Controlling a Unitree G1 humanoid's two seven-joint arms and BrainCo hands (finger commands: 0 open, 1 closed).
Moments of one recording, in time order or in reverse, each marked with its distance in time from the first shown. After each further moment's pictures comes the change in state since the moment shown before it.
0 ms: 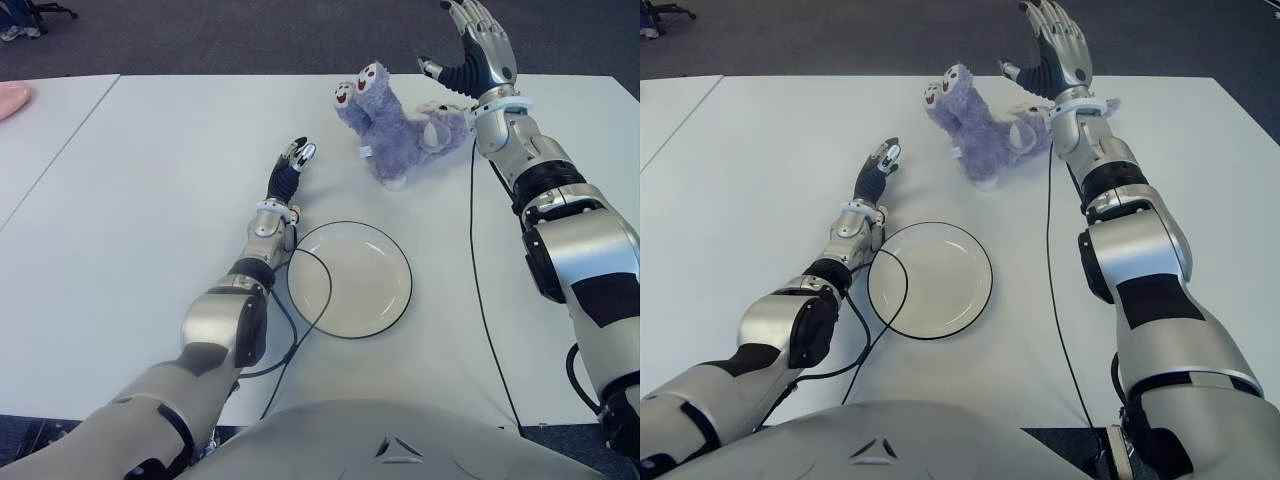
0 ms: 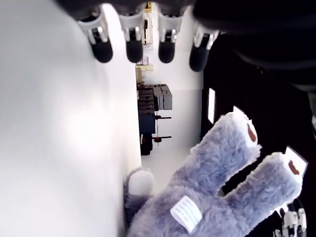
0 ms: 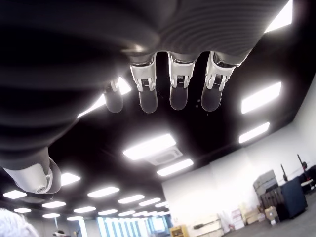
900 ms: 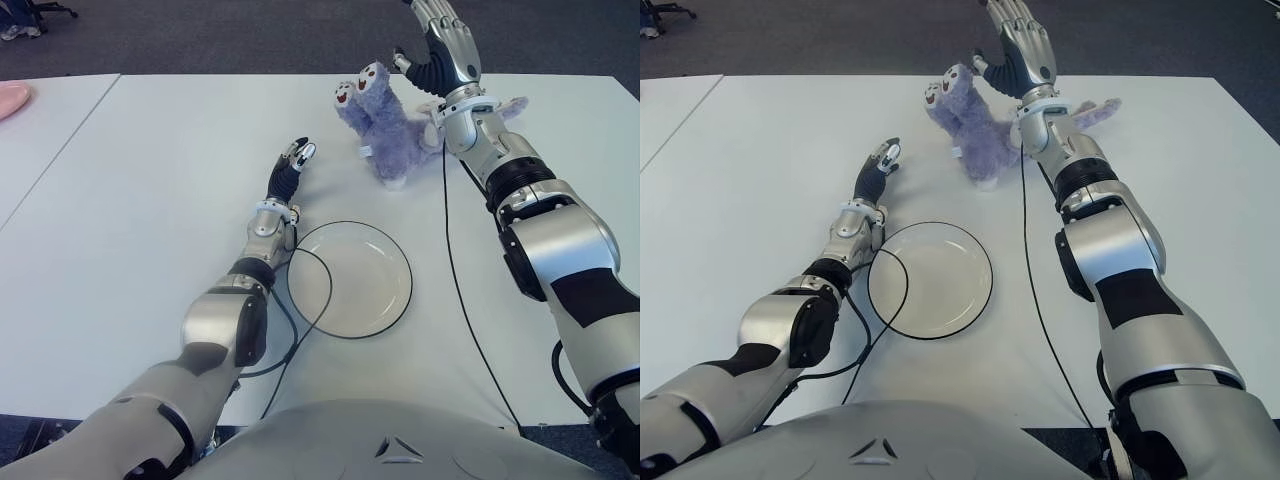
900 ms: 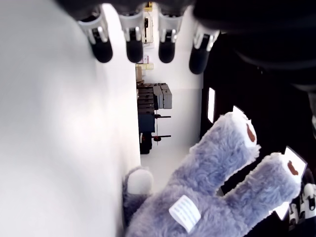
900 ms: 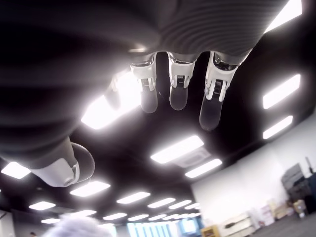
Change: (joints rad) left arm -0.002 -0.001 0.003 0.000 0.003 0.001 -0.009; right arm -0.010 0.084 0.058 -0.031 -0.010 -0.055 -0.051
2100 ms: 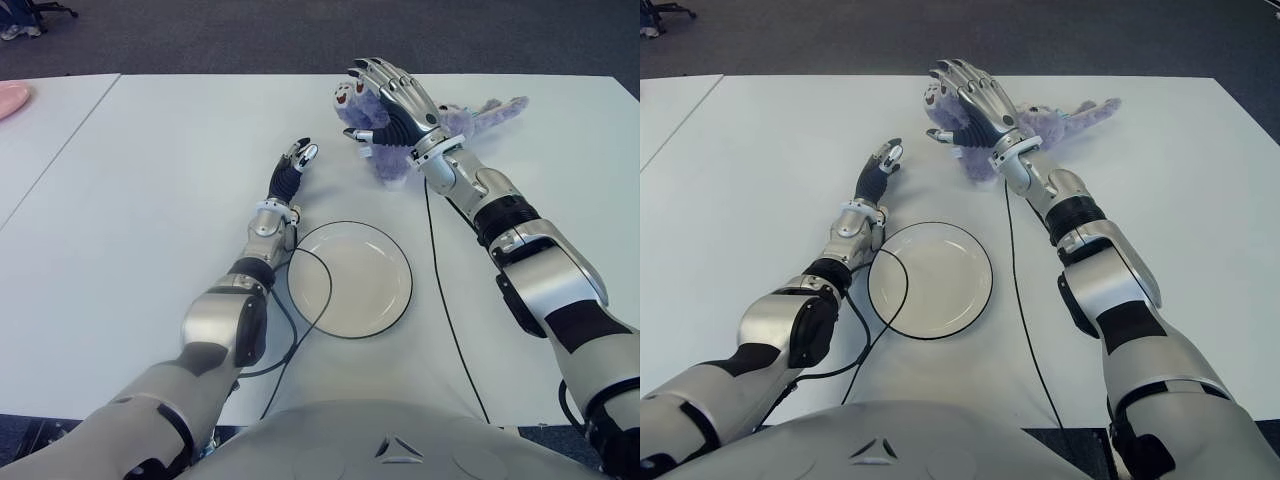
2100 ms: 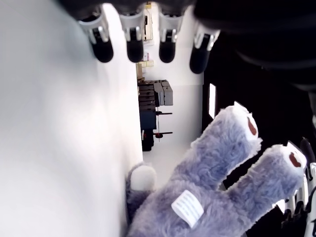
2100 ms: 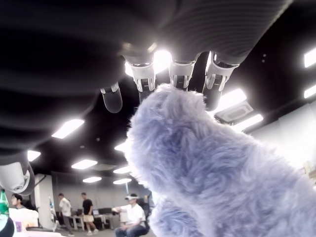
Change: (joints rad) left arm -0.001 0.003 -0.024 0.000 0.011 0.002 0.000; right arm 0.228 -0.019 0.095 -0.305 -0.031 -0.014 0.131
